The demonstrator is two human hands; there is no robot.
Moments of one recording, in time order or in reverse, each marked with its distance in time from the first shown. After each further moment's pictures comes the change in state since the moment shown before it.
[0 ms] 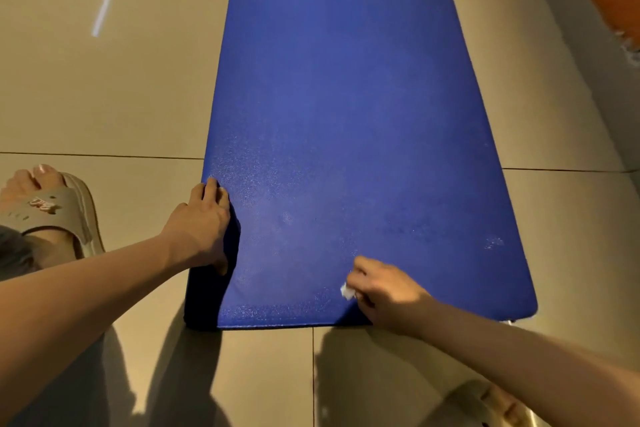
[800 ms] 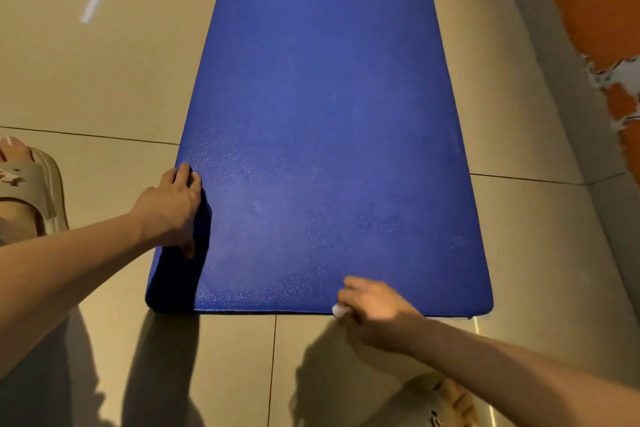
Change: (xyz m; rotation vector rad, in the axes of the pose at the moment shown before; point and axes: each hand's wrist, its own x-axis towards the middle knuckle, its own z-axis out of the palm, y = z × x) left_hand 0.002 0.007 0.004 -0.023 -0.029 -0.089; right_hand -0.049 0.010 -0.005 -0.002 -0.173 0.071
